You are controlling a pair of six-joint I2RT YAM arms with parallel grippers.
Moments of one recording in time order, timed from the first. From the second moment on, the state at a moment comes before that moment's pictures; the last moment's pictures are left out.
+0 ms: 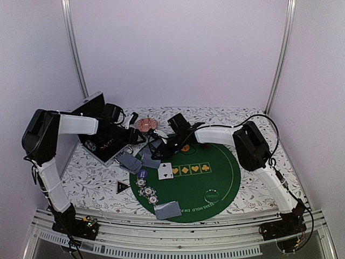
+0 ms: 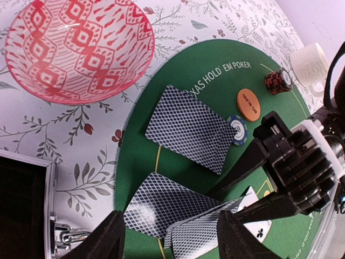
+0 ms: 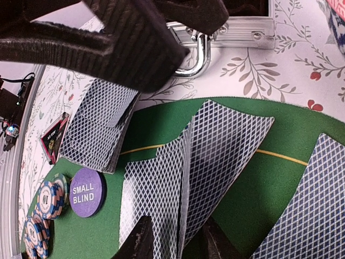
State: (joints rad) left arm -0.33 1.86 1.16 -0.18 0.46 -0.15; right arm 0.78 2.59 2.11 -0.36 -0.68 -0.13
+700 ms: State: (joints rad) left arm -0.32 1.83 1.16 -0.18 0.47 -0.15; right arm 0.78 2.60 2.12 -0.33 -0.68 -0.04
